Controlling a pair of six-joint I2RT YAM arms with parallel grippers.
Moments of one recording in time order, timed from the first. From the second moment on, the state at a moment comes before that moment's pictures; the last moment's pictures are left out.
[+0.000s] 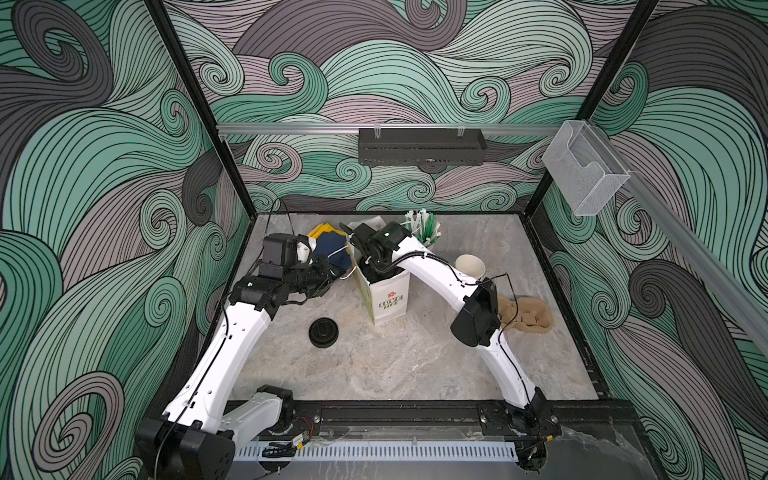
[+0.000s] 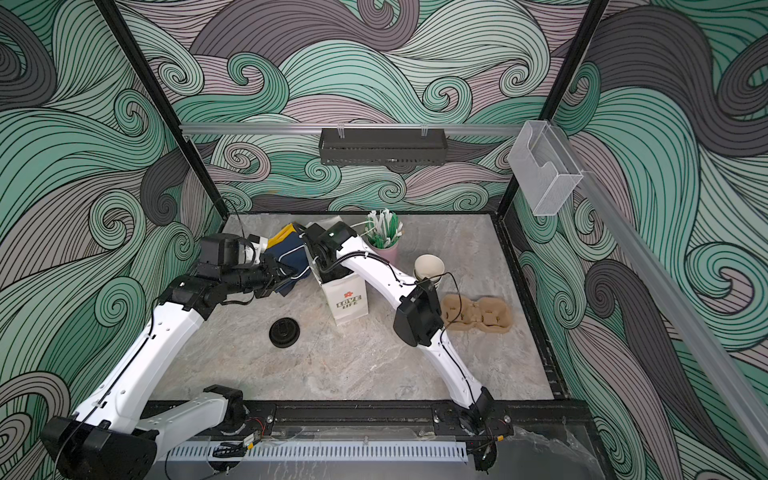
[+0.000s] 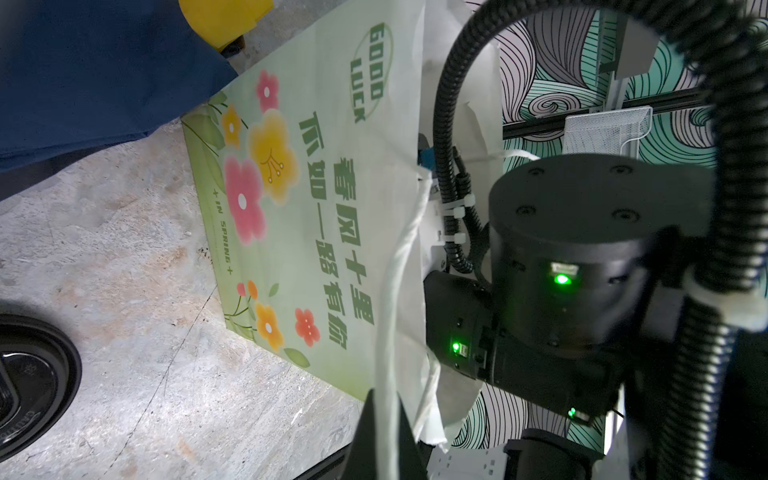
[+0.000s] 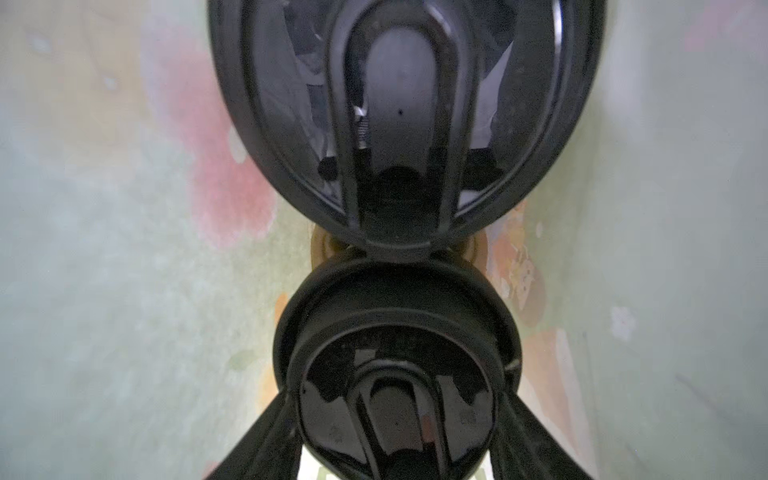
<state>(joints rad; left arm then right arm) -0.20 1.08 1.08 -0.69 0.57 -0.86 0.86 2.36 2.44 -1.54 0.07 0.42</state>
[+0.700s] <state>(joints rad) -0.37 0.99 1.07 -0.76 0.61 -0.91 0.88 2.19 2.17 -1.54 0.06 0.44</state>
